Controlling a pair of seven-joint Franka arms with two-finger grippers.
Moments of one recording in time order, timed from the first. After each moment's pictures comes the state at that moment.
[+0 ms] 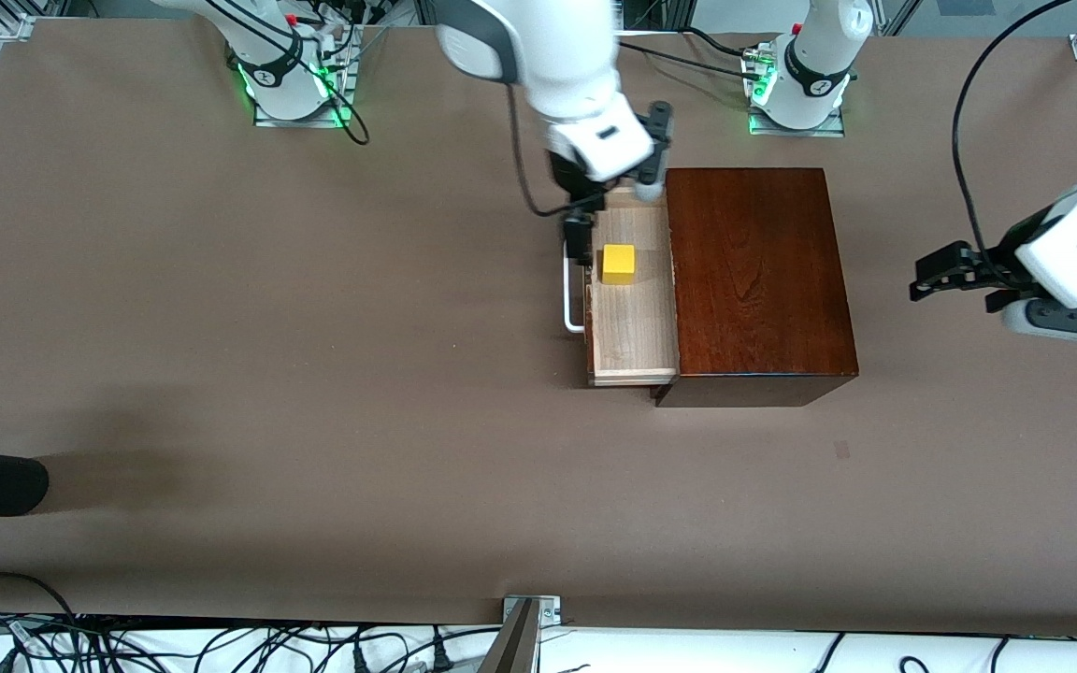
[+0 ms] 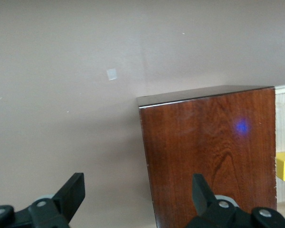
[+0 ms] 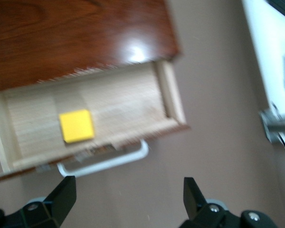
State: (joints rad) left arm -0.03 0.20 -0.02 -1.45 -0.06 1.58 0.09; right arm 0.69 0.51 0.21 -1.16 -0.19 1.92 -0.36
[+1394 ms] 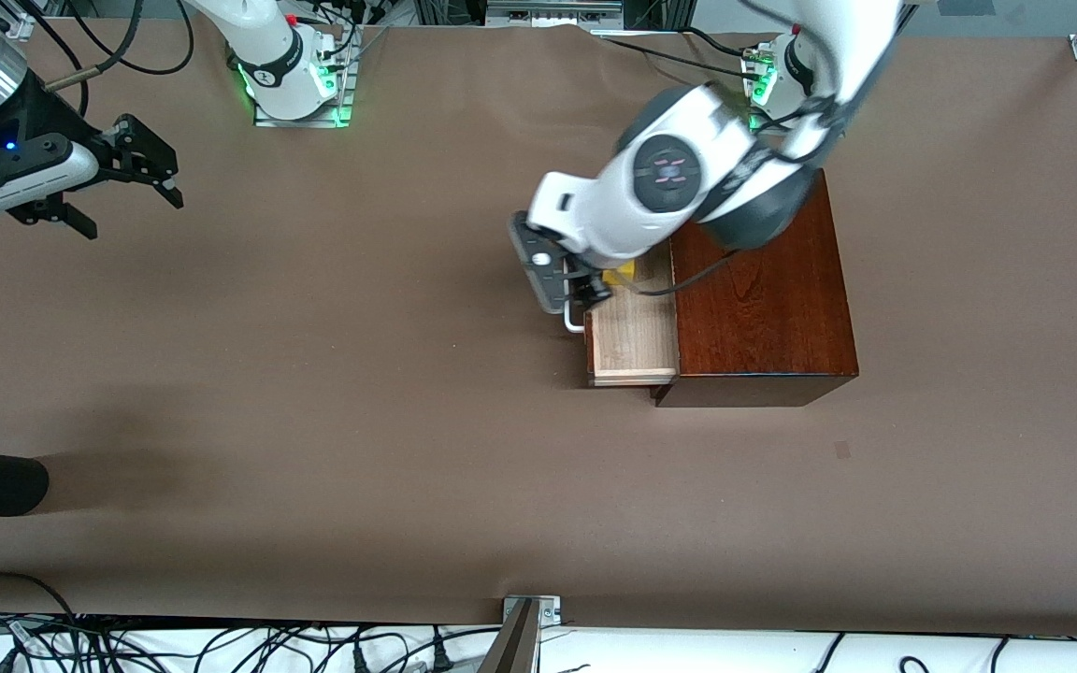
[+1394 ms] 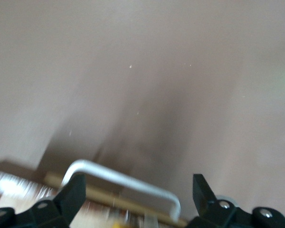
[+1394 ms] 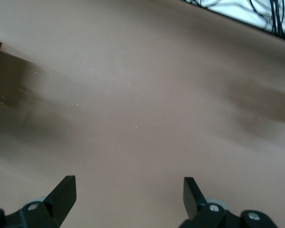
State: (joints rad) left arm -0.35 0.58 -0.44 -1.45 -0.06 2.03 0.45; right arm 0.19 -0.04 -0.02 -1.59 0.06 1.65 -0.17
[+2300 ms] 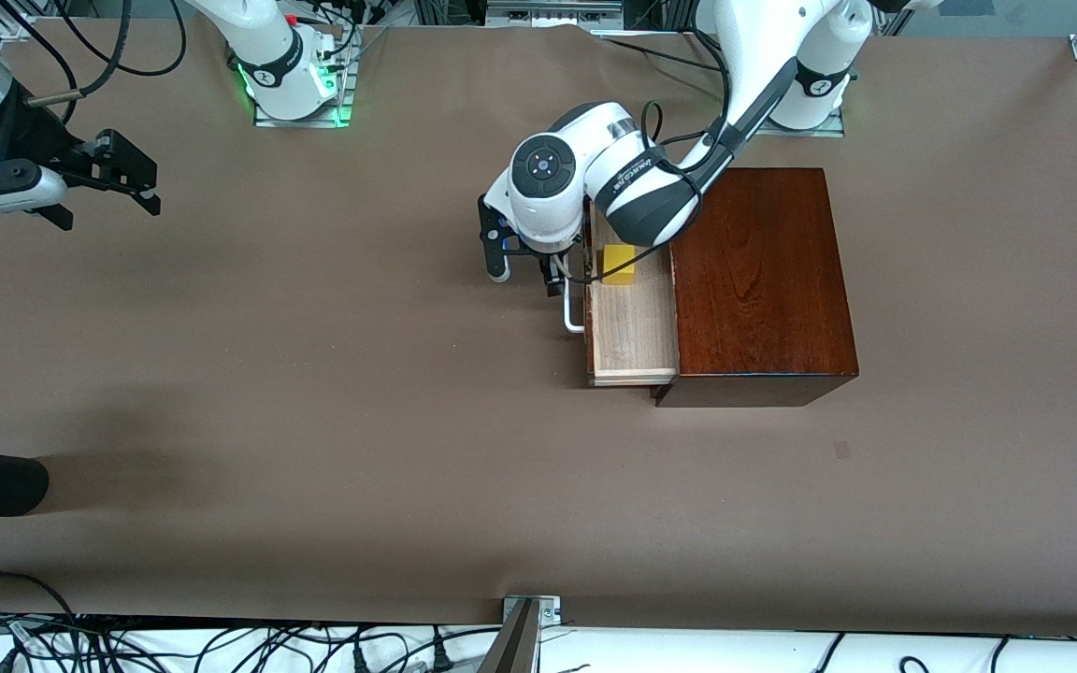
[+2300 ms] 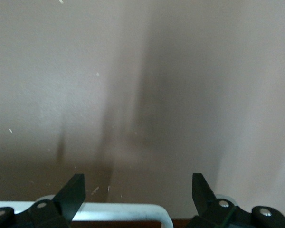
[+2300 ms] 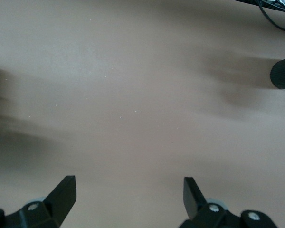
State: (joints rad) left arm -0.46 0.64 -0.43 -1.52 0.15 1.94 0.51; right arm 0.19 -0.04 -0.05 -1.60 0.00 1.63 -0.07
